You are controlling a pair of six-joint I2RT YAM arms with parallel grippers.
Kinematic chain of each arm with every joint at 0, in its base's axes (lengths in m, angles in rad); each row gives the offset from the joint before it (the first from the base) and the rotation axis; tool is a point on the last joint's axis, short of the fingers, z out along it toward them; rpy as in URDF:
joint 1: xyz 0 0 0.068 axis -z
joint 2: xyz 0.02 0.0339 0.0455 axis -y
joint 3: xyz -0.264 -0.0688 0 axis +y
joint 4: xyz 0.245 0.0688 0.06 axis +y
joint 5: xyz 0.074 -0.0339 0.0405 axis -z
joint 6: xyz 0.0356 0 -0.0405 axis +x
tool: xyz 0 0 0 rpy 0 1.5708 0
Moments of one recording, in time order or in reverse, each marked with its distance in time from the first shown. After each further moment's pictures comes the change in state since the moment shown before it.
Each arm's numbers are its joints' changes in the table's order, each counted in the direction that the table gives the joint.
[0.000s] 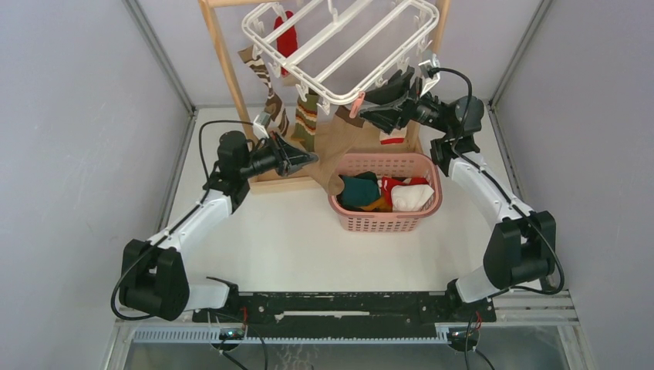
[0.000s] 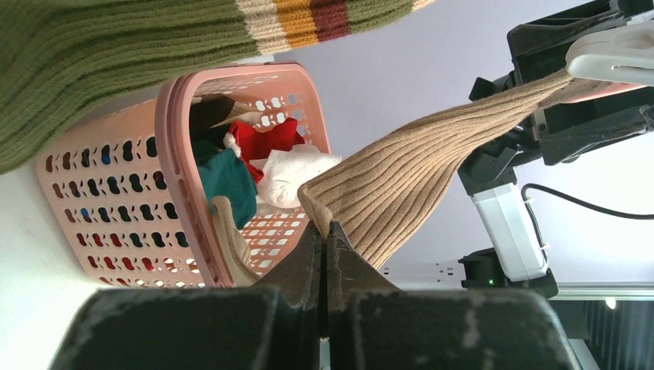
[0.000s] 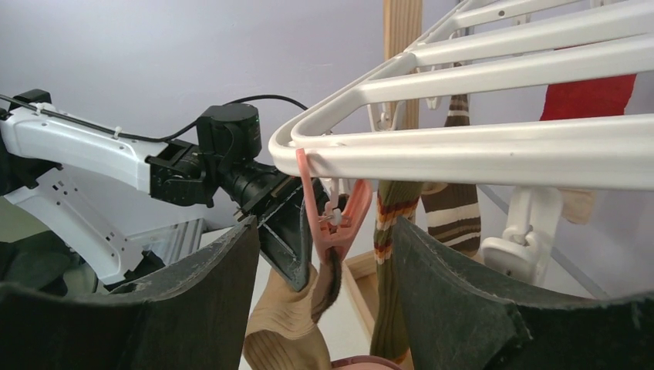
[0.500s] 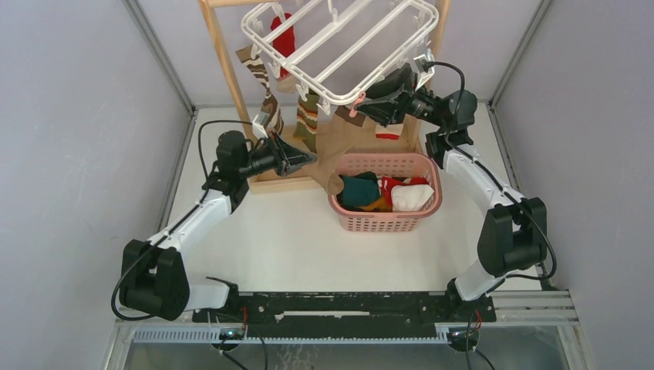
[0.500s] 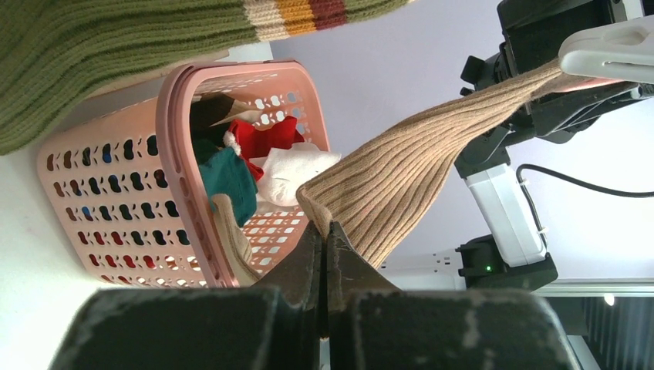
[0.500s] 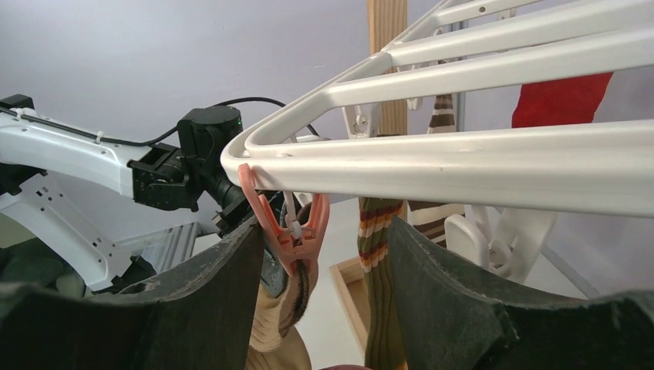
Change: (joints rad) left arm -0.009 0.000 0.000 0.000 0.015 0.005; right arm 0.000 -0.087 -0.067 -0.030 0.003 0.013
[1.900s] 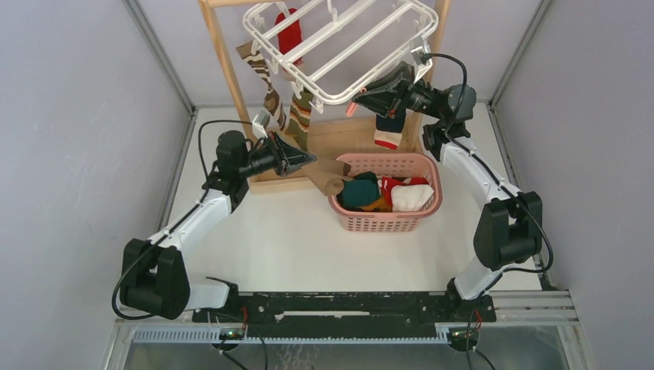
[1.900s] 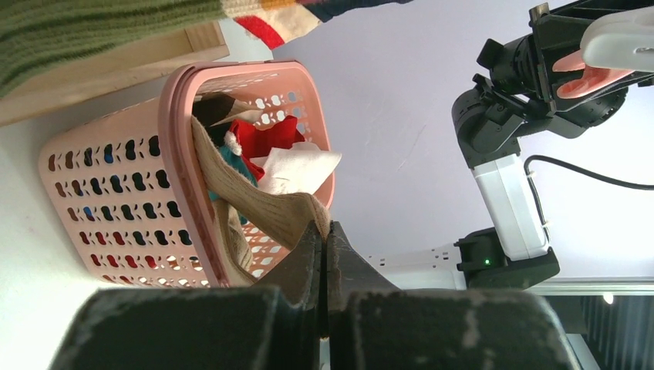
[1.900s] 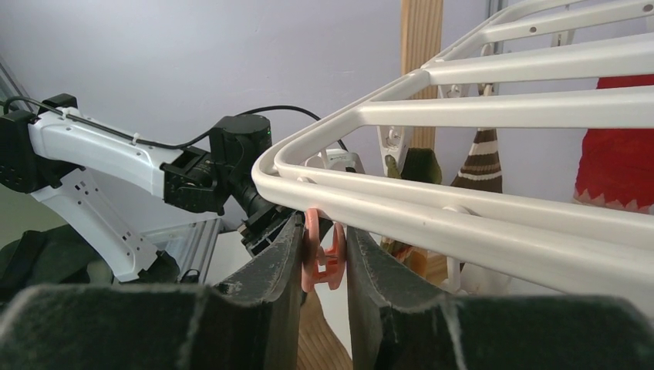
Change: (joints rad) left arm -0.006 -0.006 0.000 -0.004 0.010 0.001; right arm -0.014 -0.060 -0.098 -0.053 -0.061 0.092
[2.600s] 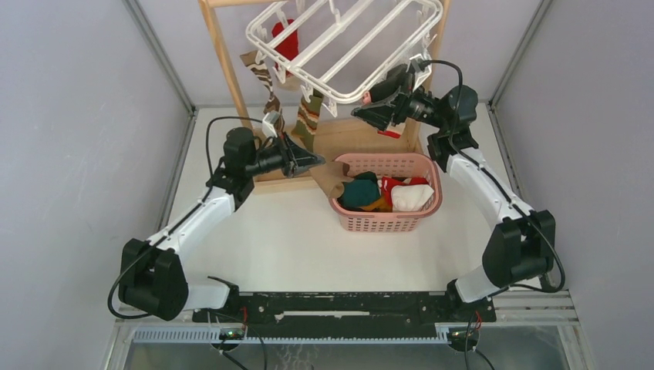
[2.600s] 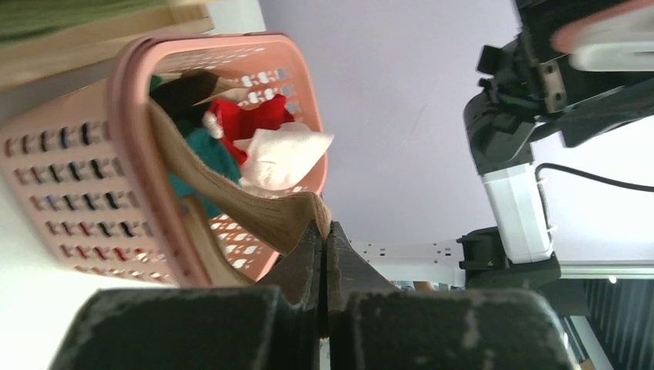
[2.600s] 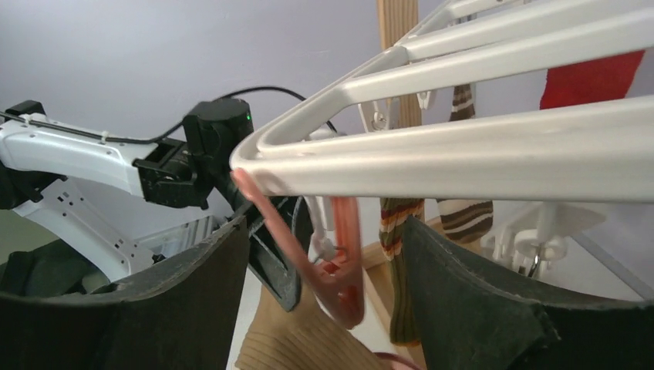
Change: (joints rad) left arm 0.066 0.002 -0.036 0.074 -0.014 0.025; right arm -0.018 0.104 0.066 0.246 0.064 -0.137
